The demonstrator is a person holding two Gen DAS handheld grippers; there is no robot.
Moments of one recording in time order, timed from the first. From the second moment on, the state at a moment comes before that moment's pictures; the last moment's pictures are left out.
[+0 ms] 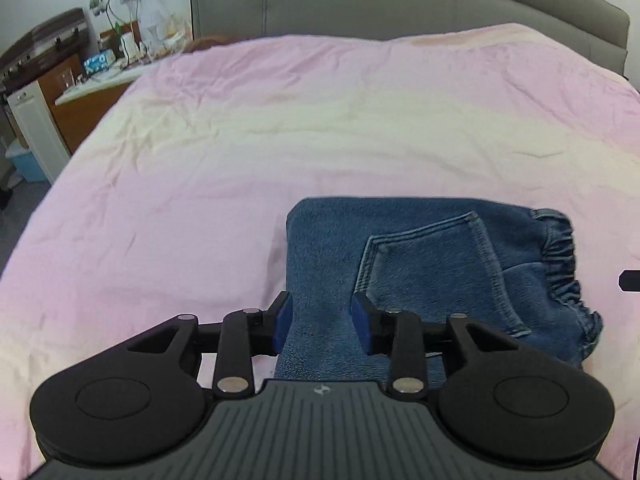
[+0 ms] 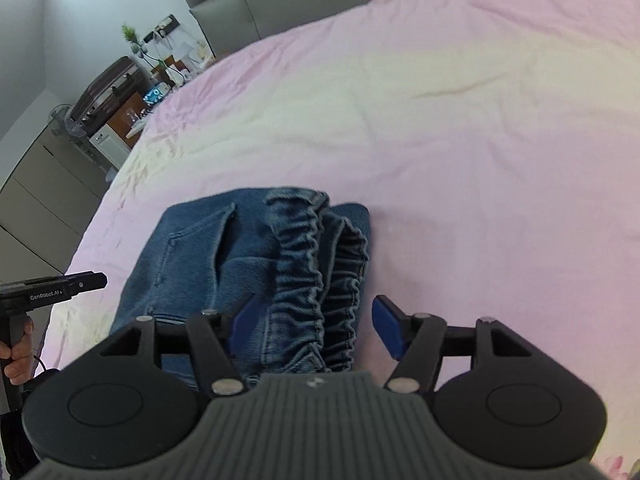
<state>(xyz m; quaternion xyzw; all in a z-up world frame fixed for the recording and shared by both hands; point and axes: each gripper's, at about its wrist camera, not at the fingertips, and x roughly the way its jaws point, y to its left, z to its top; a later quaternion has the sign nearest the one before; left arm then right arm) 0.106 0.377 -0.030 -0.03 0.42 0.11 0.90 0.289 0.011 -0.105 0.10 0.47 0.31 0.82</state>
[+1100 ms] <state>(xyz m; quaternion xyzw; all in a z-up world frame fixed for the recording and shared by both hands) -0.036 0.168 -0.019 0.00 0.27 0.19 0.95 0.016 -0.076 -0.033 -0.01 0.20 0.29 0.94</state>
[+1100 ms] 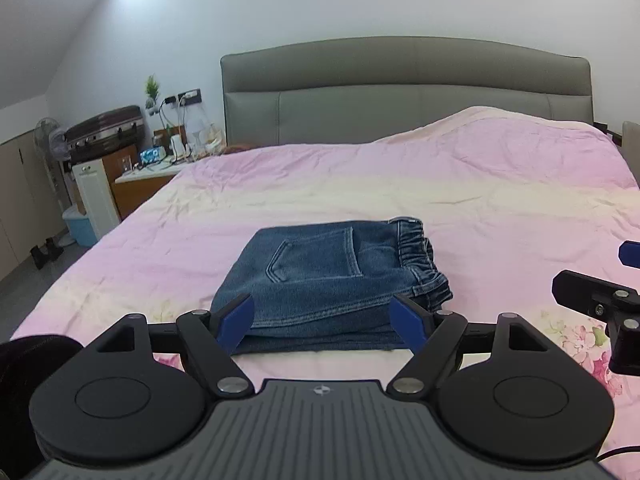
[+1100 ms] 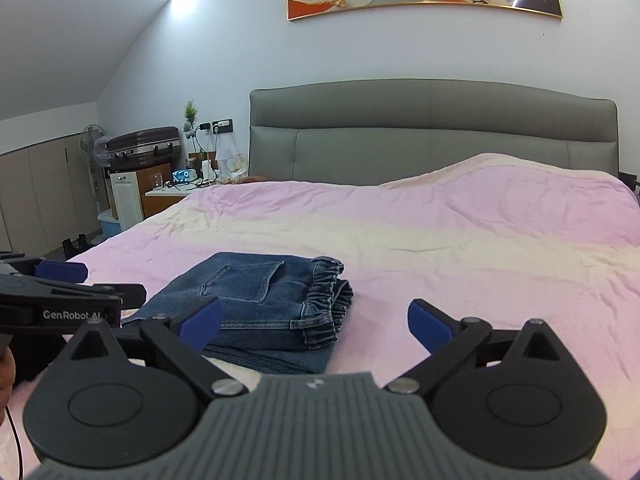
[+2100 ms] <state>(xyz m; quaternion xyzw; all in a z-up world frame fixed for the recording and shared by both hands) -0.026 0.165 -0.045 -0.01 0.33 0.18 0.93 0.036 -0.068 -0.060 -0.02 0.23 0.27 0.93</state>
